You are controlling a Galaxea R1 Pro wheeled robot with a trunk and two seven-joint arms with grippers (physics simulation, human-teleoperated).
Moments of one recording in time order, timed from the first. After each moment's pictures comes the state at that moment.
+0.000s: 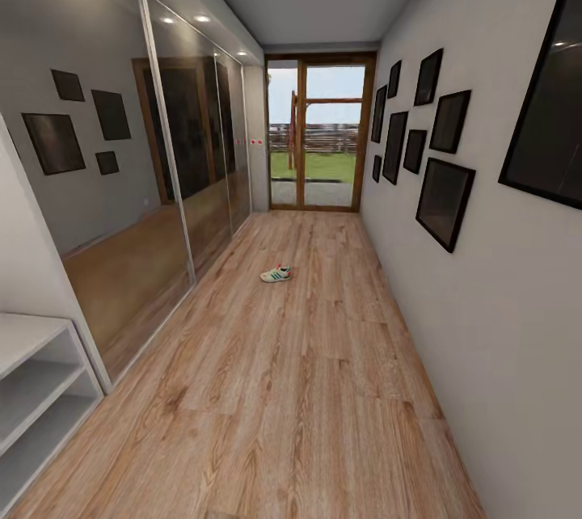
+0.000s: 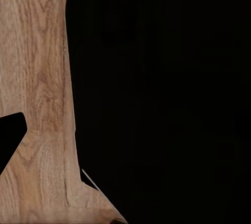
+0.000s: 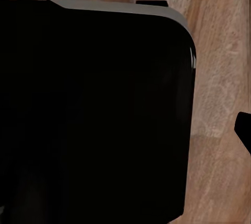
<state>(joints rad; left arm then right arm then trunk) 0.00 0.00 0.00 -0.01 0.00 0.00 0.00 -0.01 0.02 0.00 -0.04 0.00 -0.06 0.00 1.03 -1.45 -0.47</state>
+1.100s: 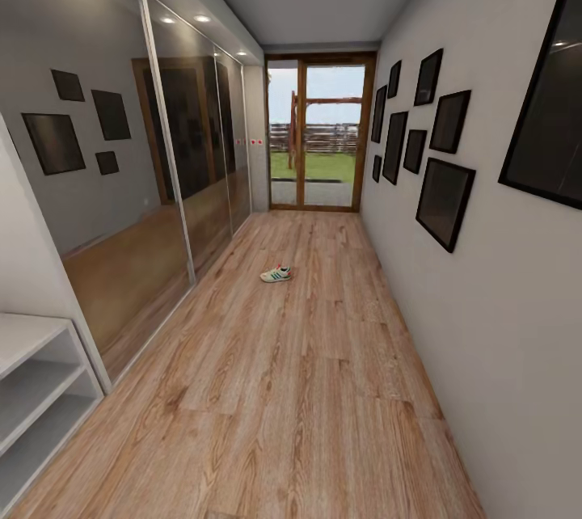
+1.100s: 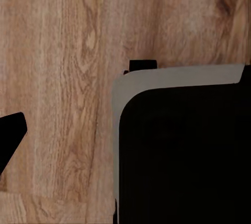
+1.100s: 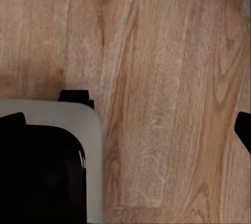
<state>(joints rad) -0.01 0.05 0.00 -0.11 0.00 -0.15 0.01 -0.01 -0.12 0.00 -0.17 0.00 -0.19 -0.01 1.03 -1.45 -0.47</state>
